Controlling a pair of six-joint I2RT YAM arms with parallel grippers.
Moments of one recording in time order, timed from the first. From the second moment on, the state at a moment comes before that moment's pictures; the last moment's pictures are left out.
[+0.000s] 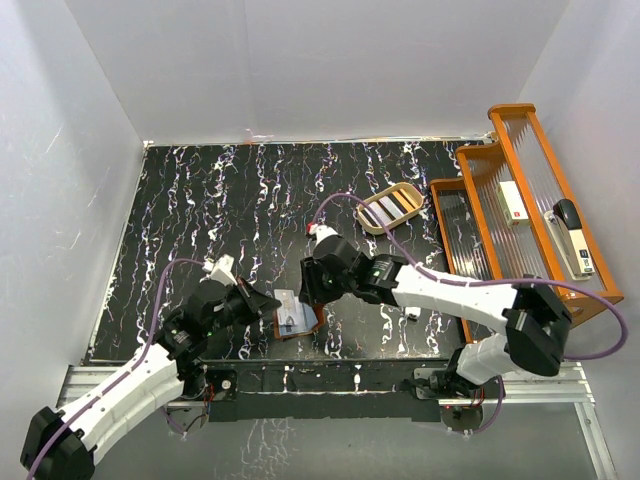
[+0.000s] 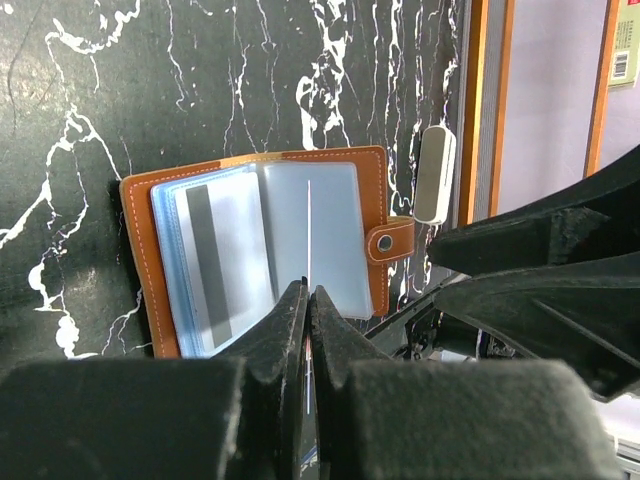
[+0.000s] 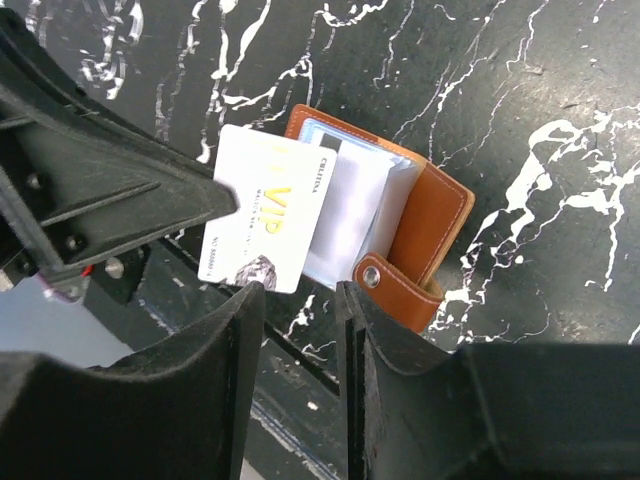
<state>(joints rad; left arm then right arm) -0.64 0.55 0.19 -0.12 0.13 -1.06 1.01 1.40 0.99 -0.34 -0.02 0.65</state>
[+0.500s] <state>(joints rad) -0.64 0.65 0.13 0.05 0.20 -1.11 1.03 1.56 1.02 -0.42 0.15 0.57</state>
